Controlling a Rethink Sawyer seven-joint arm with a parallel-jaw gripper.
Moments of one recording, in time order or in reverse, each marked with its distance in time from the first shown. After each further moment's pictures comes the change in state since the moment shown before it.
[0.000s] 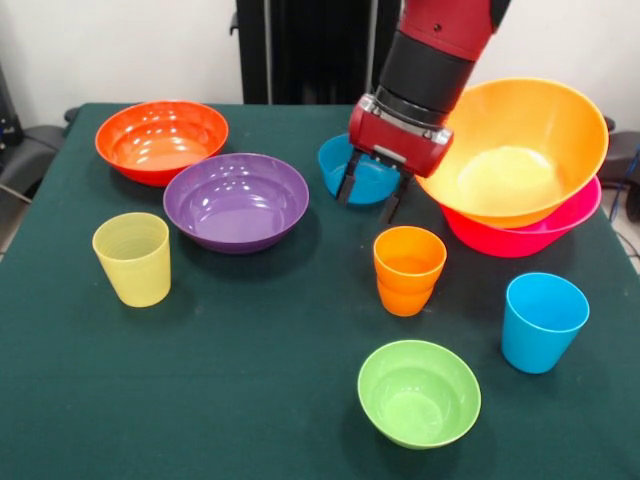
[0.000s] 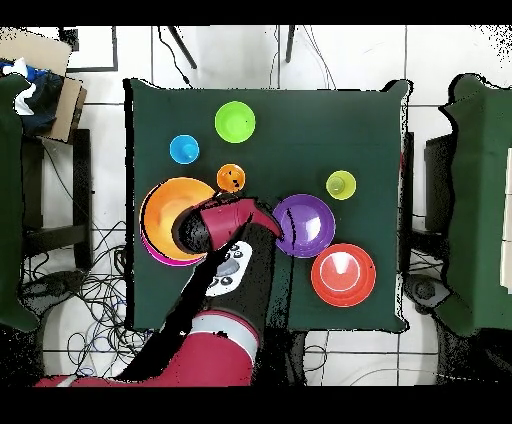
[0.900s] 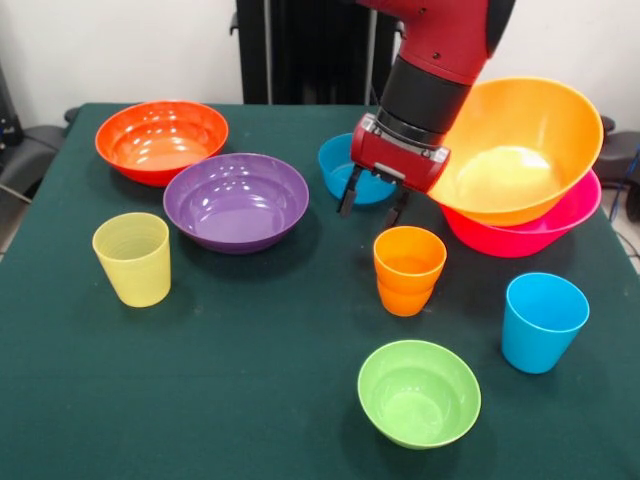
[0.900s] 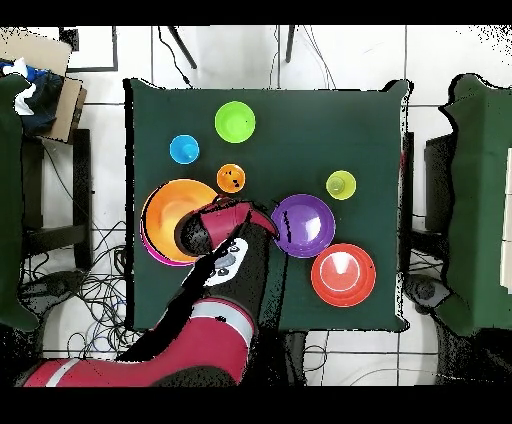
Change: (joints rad) arm 0.004 0.048 -0.003 -0.002 0.000 -0.035 0.000
